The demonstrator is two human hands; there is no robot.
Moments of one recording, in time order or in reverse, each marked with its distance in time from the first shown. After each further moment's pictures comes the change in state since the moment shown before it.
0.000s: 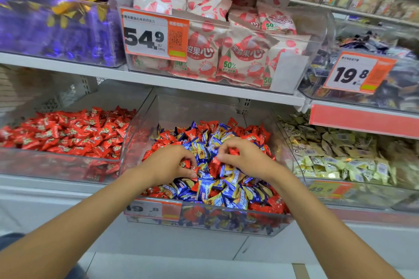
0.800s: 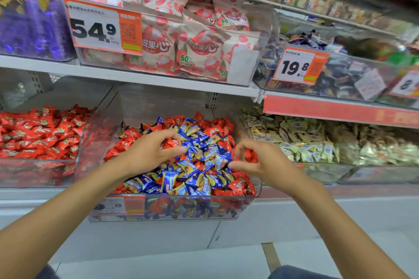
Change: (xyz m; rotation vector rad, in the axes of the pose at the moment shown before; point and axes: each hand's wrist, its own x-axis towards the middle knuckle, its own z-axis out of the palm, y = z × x) left_hand 0.007 0.039 -0.002 -0.459 0.055 0.057; right_hand -0.106 0.001 -0.057 -0.337 0.187 0.097
